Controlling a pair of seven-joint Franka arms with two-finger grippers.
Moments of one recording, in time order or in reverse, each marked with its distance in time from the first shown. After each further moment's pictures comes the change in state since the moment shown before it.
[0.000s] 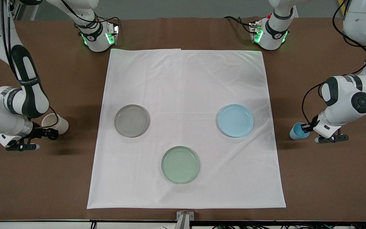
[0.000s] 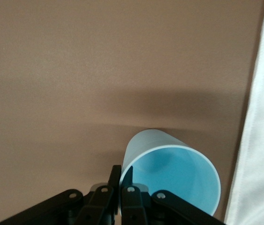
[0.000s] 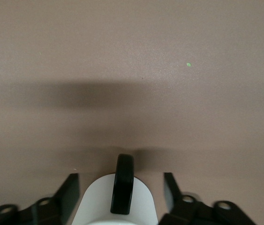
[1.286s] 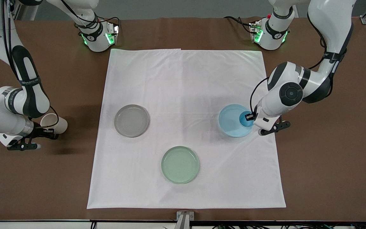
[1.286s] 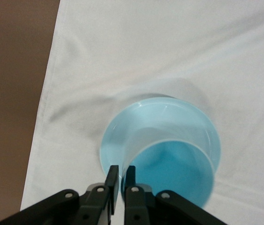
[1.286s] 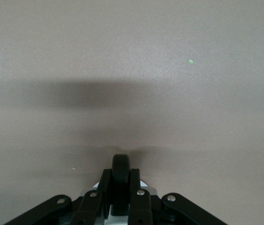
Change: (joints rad) left arm -0.168 -0.032 -0.311 0.128 0.000 -0.321 -0.700; right arm -0.002 0.003 0.003 -0.006 0.000 0.006 -0.006
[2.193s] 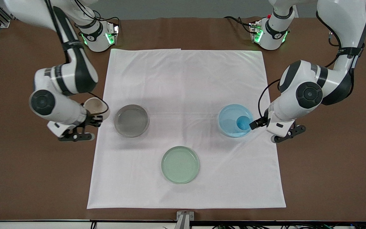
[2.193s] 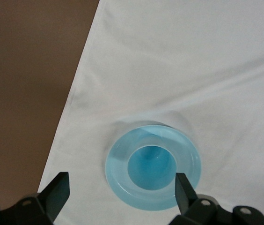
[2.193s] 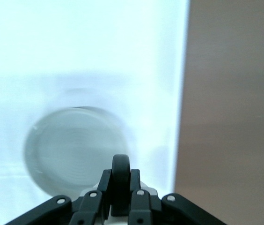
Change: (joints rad) left arm 0.020 -0.002 0.004 0.165 0.016 -0.125 -0.017; right arm 0.504 -0.170 0.039 0.069 0.006 -0.317 0.571
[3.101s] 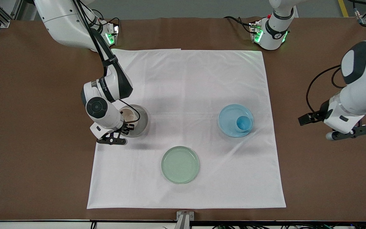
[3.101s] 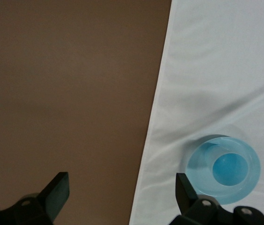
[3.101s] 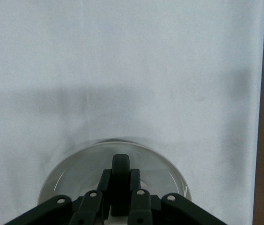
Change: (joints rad) left arm 0.249 -0.122 0.005 0.137 0.008 -0.190 0.517; right arm 0.087 0.178 -0.021 -0.013 0.000 0.248 0.131
